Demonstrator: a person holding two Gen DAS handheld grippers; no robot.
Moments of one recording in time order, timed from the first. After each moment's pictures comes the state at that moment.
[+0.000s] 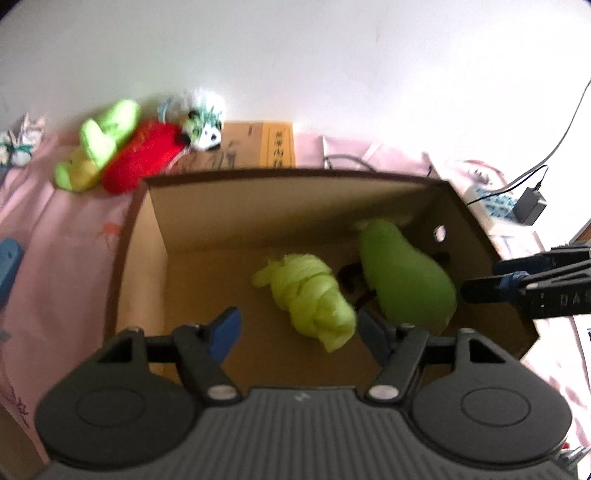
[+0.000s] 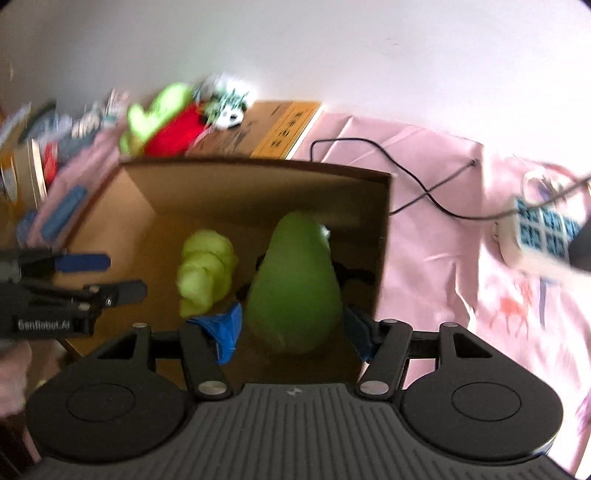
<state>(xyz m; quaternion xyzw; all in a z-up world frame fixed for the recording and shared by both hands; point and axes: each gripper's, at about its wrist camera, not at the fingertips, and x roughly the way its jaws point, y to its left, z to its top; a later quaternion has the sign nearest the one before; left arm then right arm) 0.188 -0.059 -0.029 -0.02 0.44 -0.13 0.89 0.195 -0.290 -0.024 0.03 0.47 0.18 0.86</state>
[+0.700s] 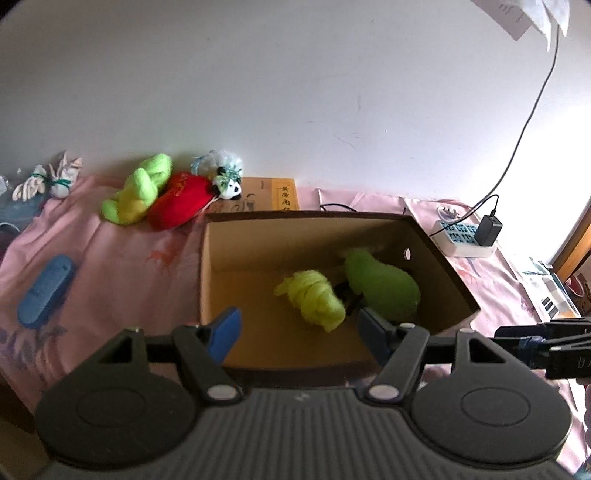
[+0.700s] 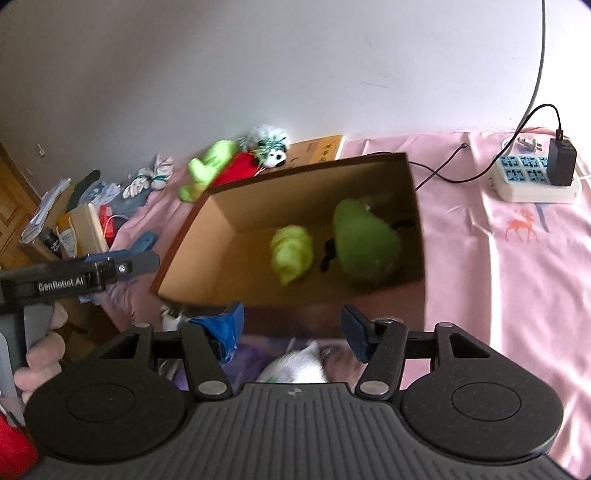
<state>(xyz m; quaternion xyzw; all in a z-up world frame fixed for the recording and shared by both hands) 0.084 0.000 0.032 -0.02 0.36 -0.14 0.92 0.059 -0.272 0.010 0.13 0.40 0.18 0.89</state>
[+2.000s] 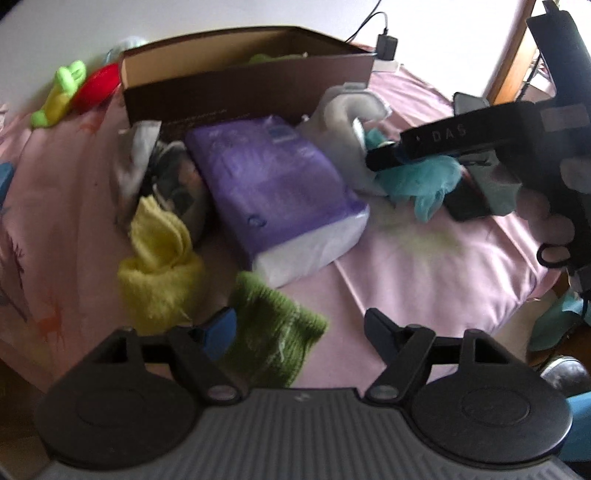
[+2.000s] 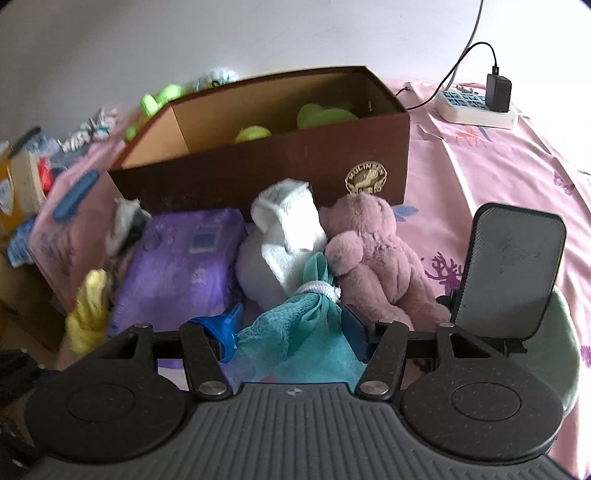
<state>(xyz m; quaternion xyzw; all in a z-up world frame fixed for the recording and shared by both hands) -0.074 0.017 -0.091 0.09 0.46 -0.28 0.84 -0.039 -0.196 -0.077 0.08 0.42 0.04 0.90</state>
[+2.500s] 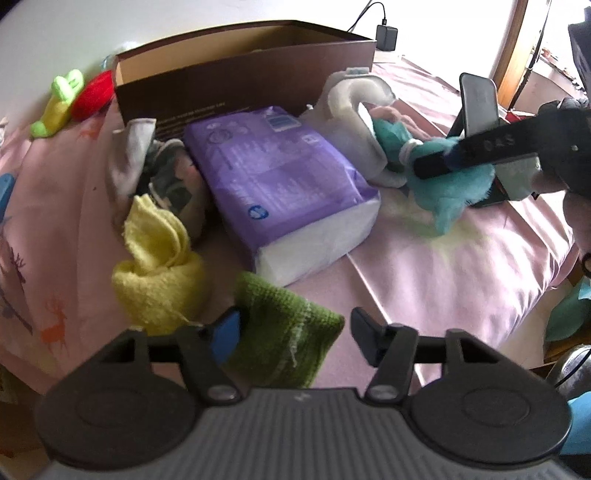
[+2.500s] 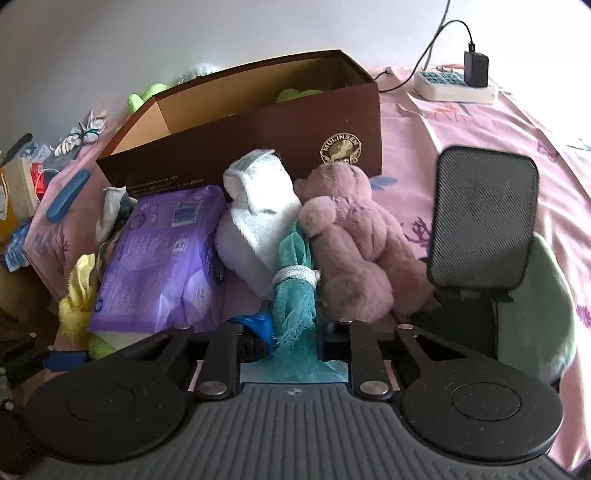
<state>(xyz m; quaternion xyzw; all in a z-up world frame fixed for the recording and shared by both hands) -0.070 0.010 -0.104 0.12 0.45 -0.28 0.84 -0.068 -0.214 -0.085 0.11 0.42 0.03 0.90</state>
